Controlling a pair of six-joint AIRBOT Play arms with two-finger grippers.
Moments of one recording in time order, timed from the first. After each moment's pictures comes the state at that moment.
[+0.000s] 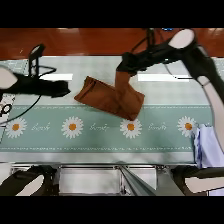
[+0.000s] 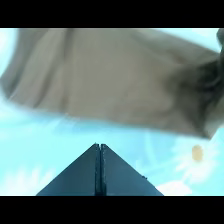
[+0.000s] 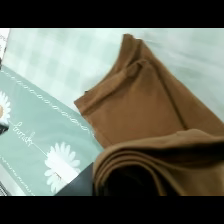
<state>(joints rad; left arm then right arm) -0.12 -1.02 0.99 1.13 -1.06 -1.52 0.32 -1.61 1.66 -0.80 1.12 1.44</state>
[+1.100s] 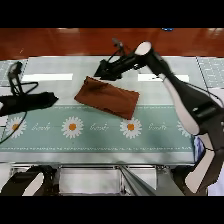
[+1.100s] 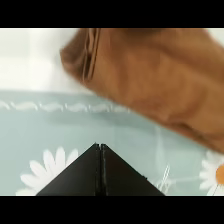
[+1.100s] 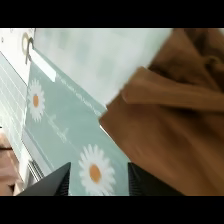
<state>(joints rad) 0.04 -0.80 0.77 1.10 -0.95 -1.50 0.35 -1.98 1.97 -0.63 1.26 1.50</state>
